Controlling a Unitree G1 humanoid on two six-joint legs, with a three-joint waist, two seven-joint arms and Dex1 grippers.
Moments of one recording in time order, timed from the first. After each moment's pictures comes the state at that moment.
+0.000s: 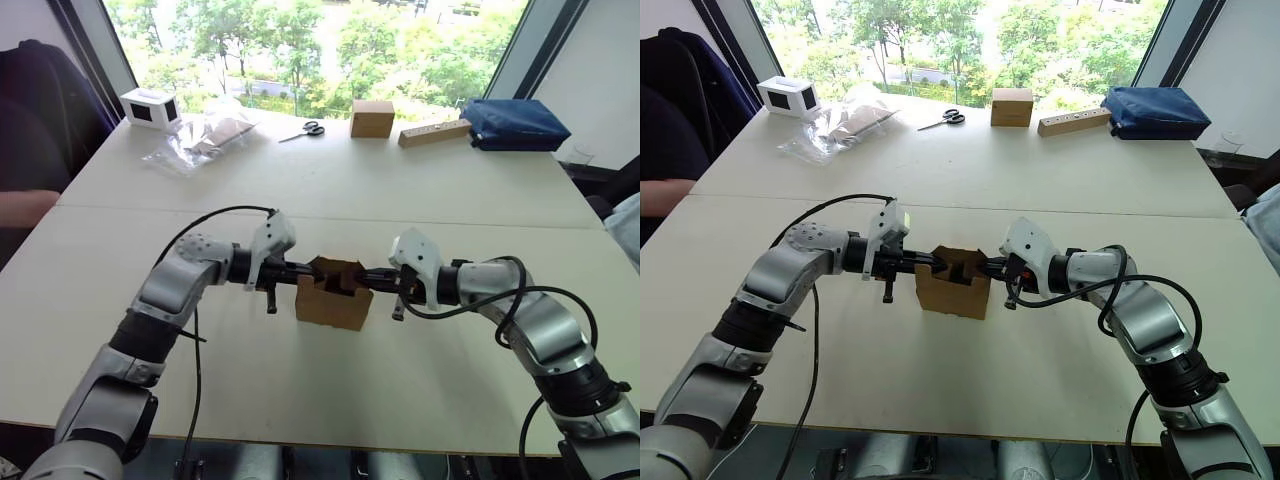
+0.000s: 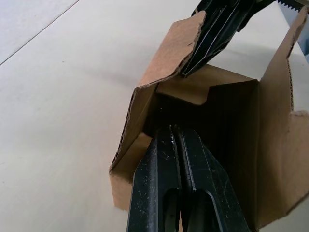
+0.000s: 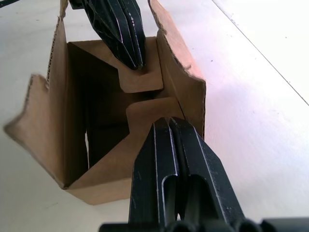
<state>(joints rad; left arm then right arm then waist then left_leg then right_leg) -0.67 0.53 -0.26 0.11 -0.33 0.52 -1.17 -0.43 -0.68 0.19 -0.31 0.31 0.62 0.87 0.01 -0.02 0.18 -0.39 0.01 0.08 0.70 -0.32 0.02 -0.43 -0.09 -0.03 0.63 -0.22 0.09</state>
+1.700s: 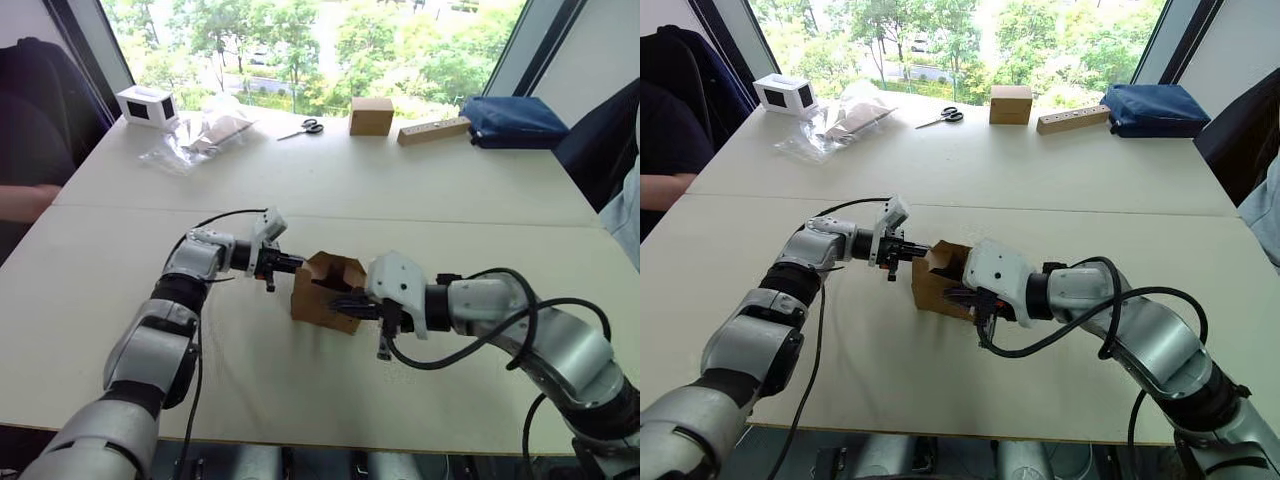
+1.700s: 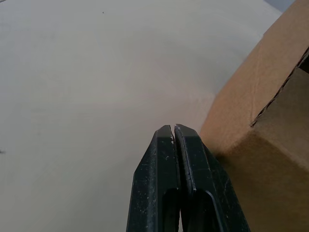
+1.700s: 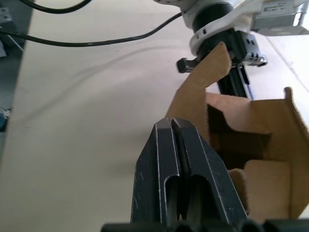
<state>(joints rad) -0.92 0.38 -0.18 0.84 -0.17 0.33 -1.39 -0.48 -0.75 0.29 -0.69 0.48 0.83 0.72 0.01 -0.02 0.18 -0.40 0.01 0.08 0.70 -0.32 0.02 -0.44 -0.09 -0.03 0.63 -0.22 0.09</state>
